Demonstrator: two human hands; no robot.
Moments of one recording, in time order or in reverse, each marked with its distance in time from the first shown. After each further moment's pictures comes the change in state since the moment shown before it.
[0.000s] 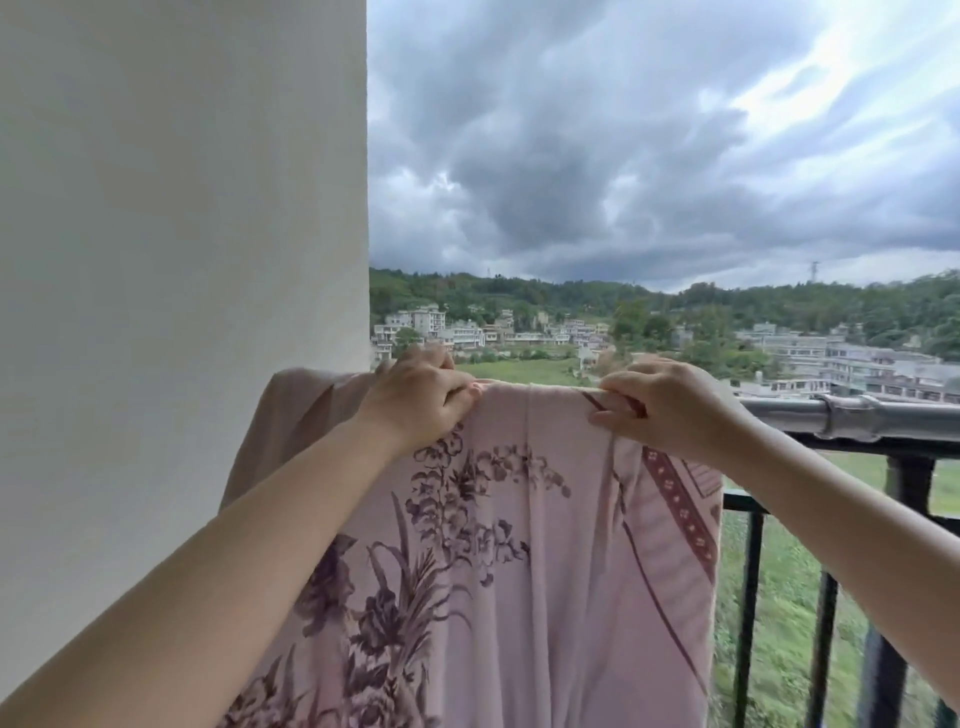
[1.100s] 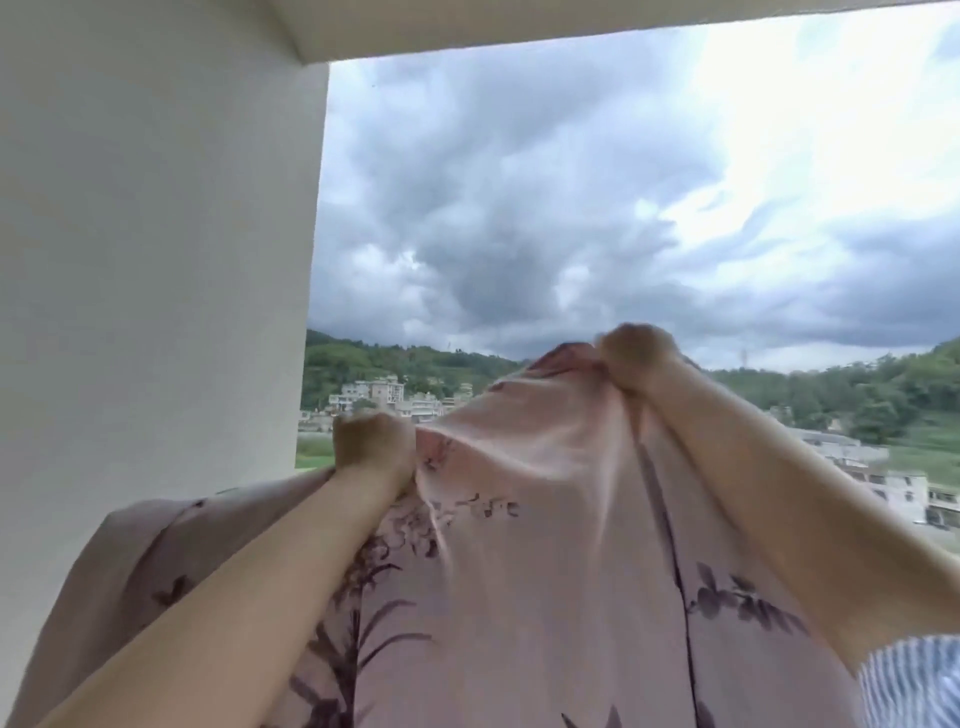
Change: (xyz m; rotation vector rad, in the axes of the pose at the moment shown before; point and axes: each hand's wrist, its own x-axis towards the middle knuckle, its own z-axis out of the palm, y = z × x) left_hand 0.124 0.036 0.020 0.436 0.003 -0.308; right_hand 0.127 0.144 -0.050 -0.471 -0.117 0.317
